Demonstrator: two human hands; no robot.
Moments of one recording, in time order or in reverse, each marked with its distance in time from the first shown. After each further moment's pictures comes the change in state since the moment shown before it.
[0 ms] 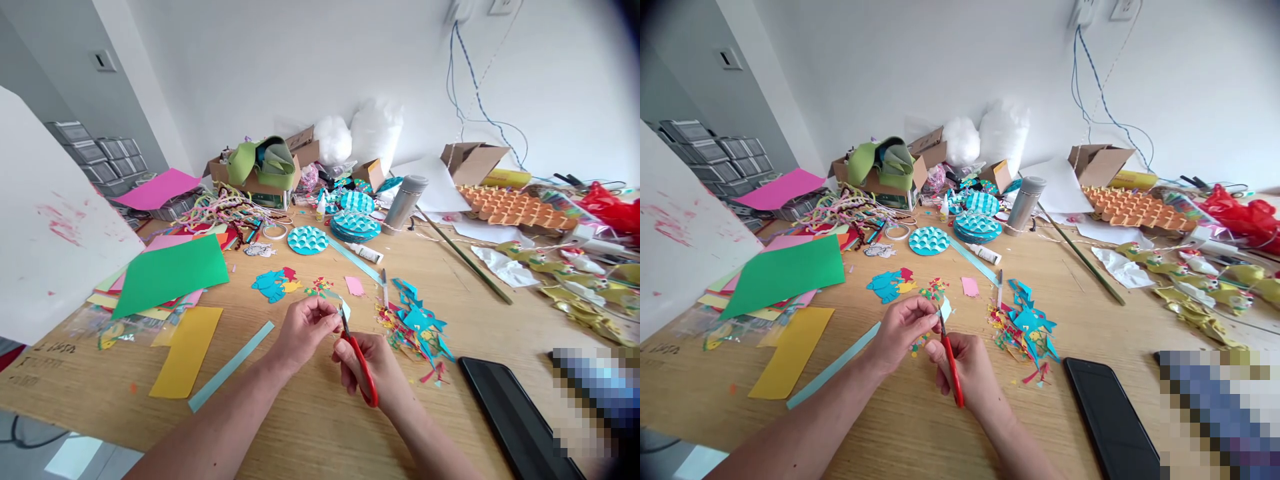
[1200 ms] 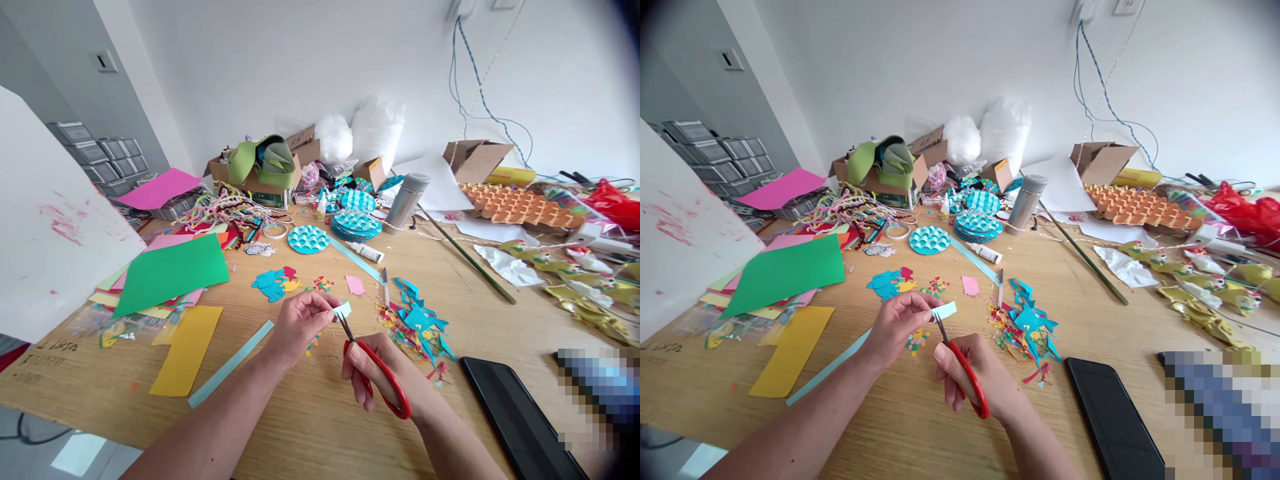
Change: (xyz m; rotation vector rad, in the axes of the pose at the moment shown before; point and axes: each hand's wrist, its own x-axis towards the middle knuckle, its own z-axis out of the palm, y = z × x) left_hand 0.002 0.007 -0.003 -0.085 0.024 0.054; right_hand -0.011 -0.012 -0.024 -0.034 -0.269 0.011
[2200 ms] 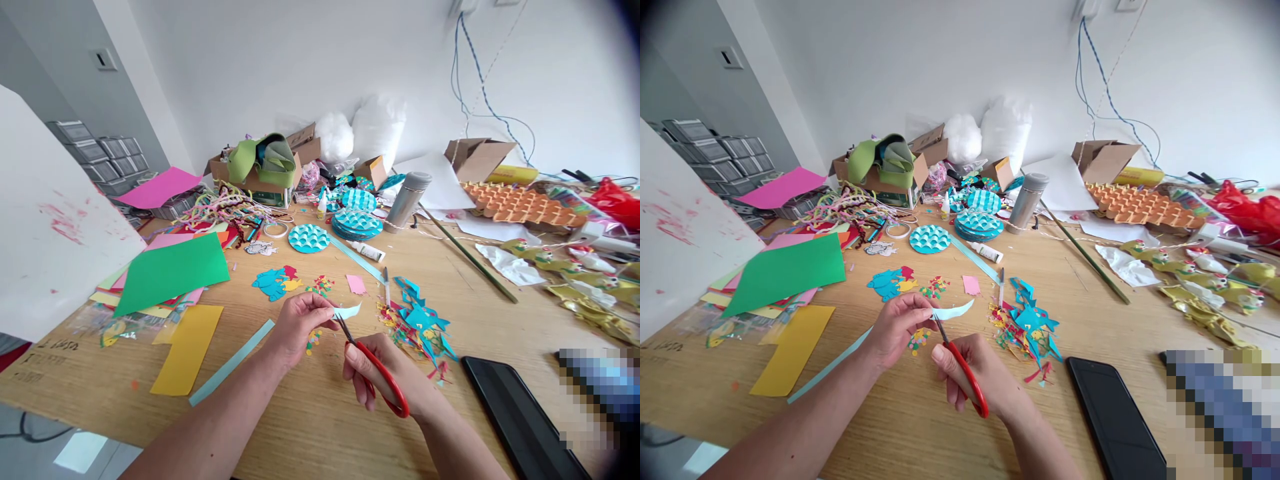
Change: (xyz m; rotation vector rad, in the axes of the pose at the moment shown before) left_hand 0.002 -0.005 0.000 -0.168 0.054 -0.211; right_hand 0.000 -0.001 0.000 -0.029 0.016 0.091
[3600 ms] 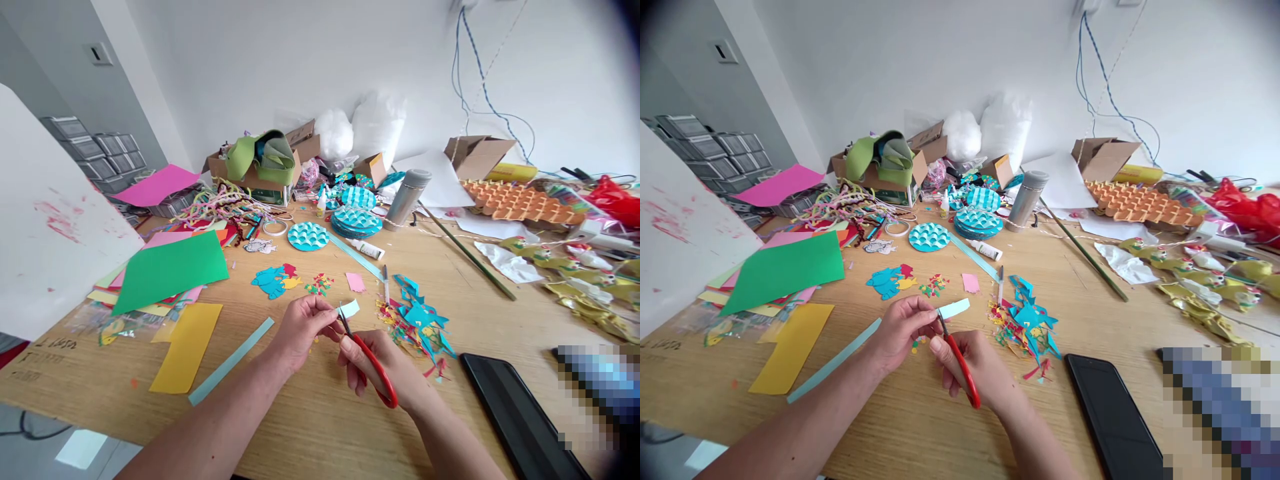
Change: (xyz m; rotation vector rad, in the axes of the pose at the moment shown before) left_hand -0.004 -0.005 0.006 0.026 0.015 -0.103; right_hand 0.007 0.005 0.001 -0.119 0.057 -0.079
